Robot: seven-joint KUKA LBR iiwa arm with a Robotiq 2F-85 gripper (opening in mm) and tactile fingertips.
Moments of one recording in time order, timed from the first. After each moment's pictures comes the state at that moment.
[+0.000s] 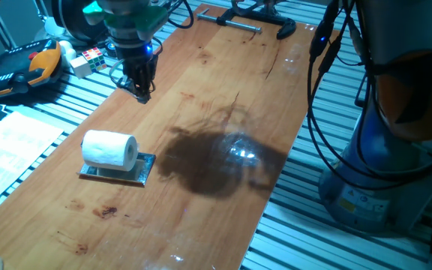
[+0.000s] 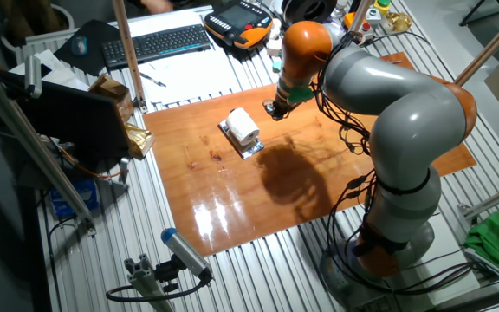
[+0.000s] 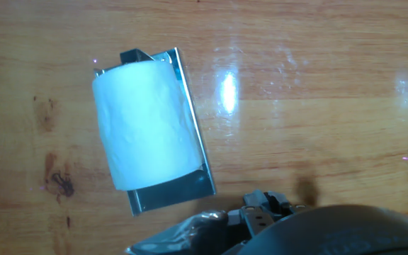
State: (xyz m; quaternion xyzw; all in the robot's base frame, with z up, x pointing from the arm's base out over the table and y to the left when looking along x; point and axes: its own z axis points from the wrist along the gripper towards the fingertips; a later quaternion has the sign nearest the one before) arm 0.540 0.095 0.198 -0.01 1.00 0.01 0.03
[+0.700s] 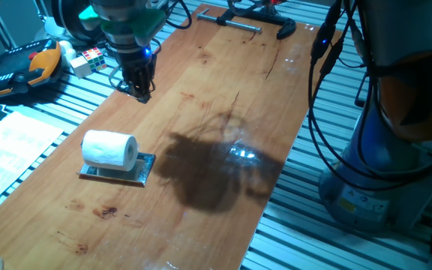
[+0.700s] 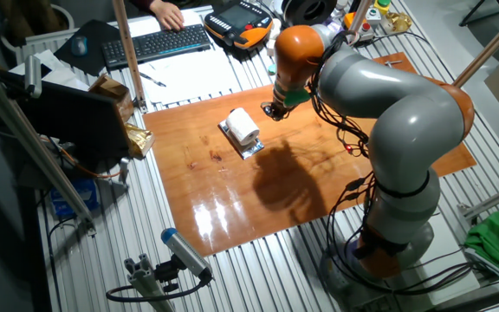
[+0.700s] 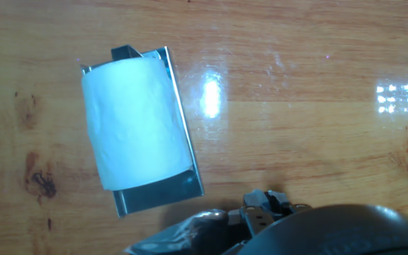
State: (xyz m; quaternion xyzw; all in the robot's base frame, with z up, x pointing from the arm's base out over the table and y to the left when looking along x) arm 0.540 0.096 0.198 -0.02 1.00 -0.03 0.04
